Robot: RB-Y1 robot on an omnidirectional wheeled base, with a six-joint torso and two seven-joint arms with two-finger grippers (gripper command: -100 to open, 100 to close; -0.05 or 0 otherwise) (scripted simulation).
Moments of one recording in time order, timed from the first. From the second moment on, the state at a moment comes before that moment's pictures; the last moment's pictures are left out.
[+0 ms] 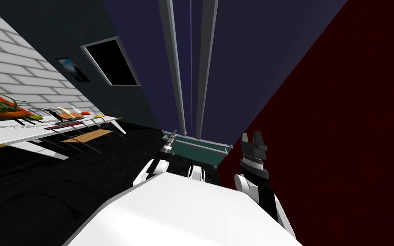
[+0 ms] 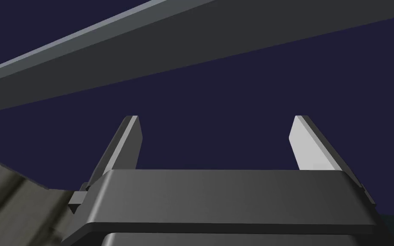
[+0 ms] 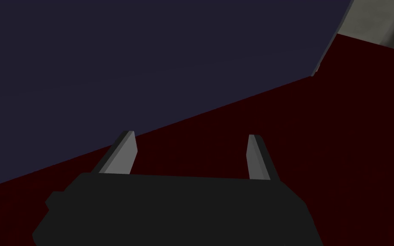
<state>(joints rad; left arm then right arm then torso) 0.49 0.16 -0.03 -2.10 0.01 -0.24 -0.20 0.50 -0.02 -0.04 -2.34 0.02 -0.49 0.00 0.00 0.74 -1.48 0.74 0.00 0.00</state>
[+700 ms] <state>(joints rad) 0.45 0.25 -0.02 -1.98 -0.07 -0.12 -0.25 0.50 -0.02 -0.04 -2.34 0.02 -0.49 0.00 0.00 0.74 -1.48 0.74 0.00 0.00</state>
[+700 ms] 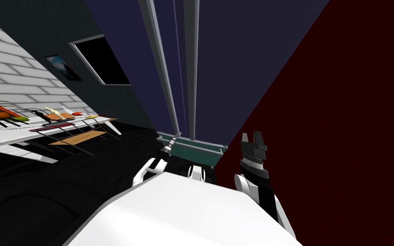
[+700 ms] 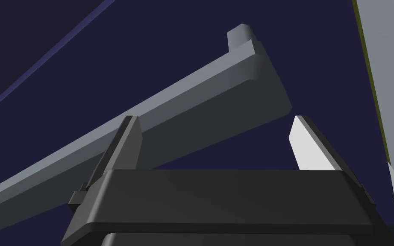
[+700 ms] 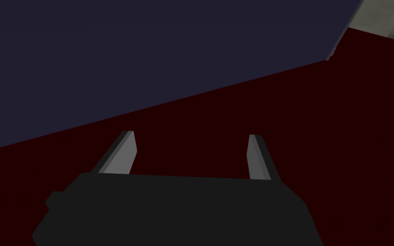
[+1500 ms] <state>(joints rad) 0.44 0.31 0.00 -1.95 -0.11 -0.02 -0.28 0.50 -0.02 -0.04 -2.34 0.02 -0.49 0.00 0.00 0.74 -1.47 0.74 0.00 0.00</state>
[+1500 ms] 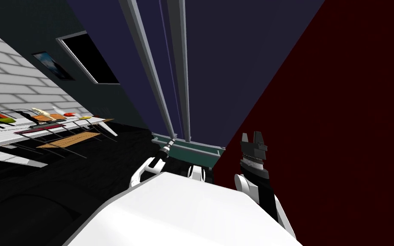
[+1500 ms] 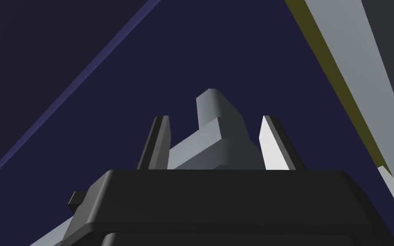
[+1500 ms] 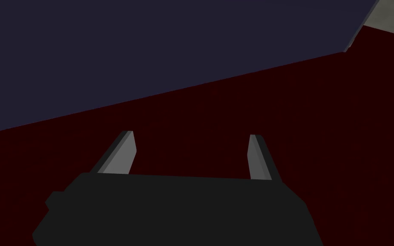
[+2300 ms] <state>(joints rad) 0.41 0.45 0.00 -1.89 -0.04 -0.06 -0.22 0.50 -0.02 -0.04 -2.34 0.02 -0.49 0.00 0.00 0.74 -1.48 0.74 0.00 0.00</state>
